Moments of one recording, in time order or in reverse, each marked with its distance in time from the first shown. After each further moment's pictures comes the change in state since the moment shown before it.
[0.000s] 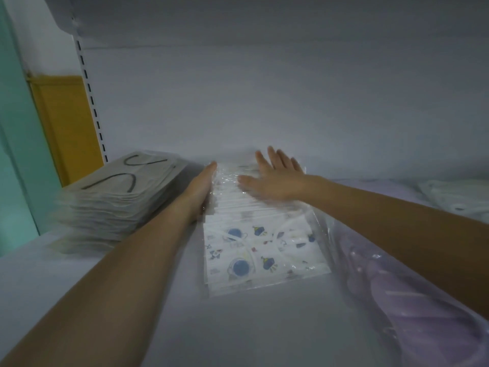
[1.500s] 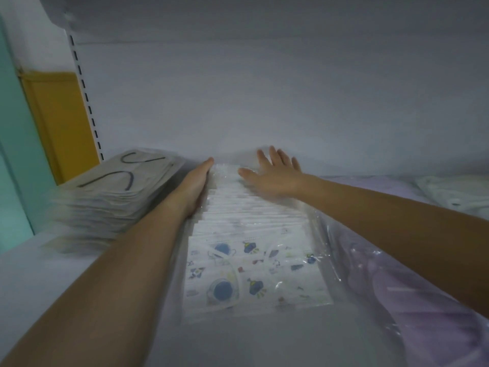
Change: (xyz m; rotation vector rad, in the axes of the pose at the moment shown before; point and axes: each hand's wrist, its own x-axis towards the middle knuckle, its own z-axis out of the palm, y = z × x) left_hand -0.009 0.007 -0.002 -0.055 0.020 -0.013; right_hand 0.003 -0.006 0.002 0.029 -0.012 0.107
